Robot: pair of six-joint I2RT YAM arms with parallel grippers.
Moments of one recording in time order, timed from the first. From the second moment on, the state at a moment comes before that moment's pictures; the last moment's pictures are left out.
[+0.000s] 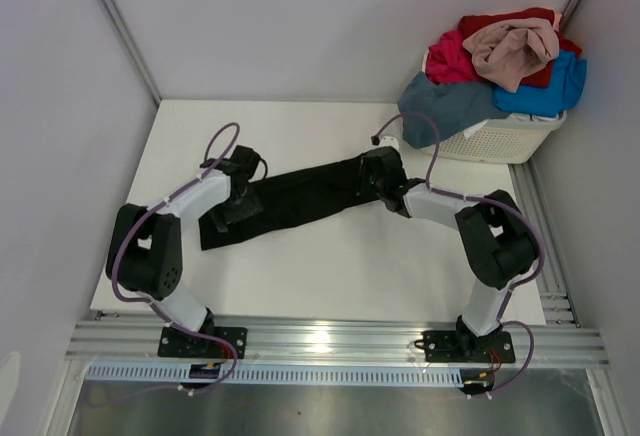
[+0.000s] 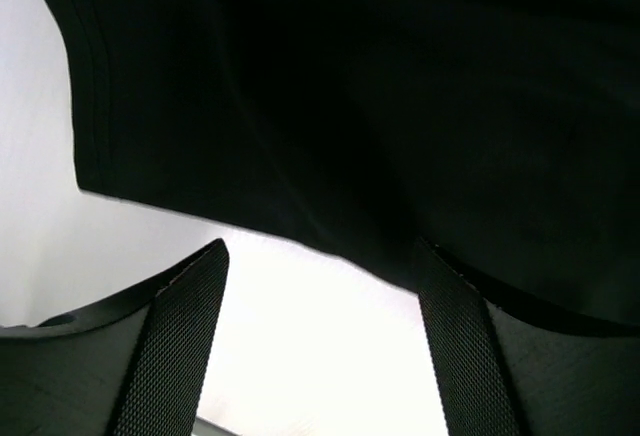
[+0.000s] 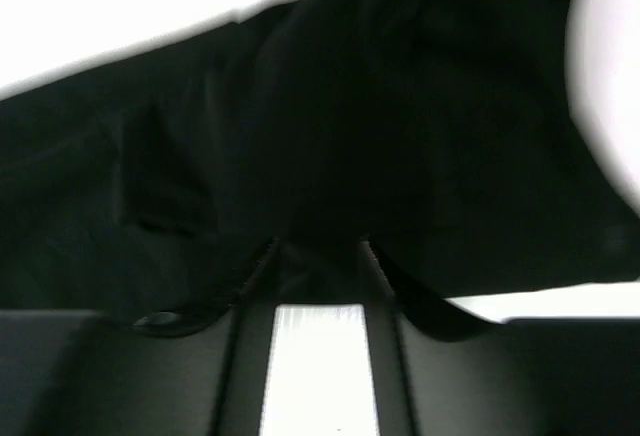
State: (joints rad) left arm -0.32 1.62 1.09 -0.87 -0.35 -0.84; right arm 0.54 1.78 1.06 0.08 0.18 0.47
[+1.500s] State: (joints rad) left arm 0.05 1.69 1.04 -0.92 -0.18 -0.57; right arm 0.35 2.14 1.52 -0.06 0.01 0.54
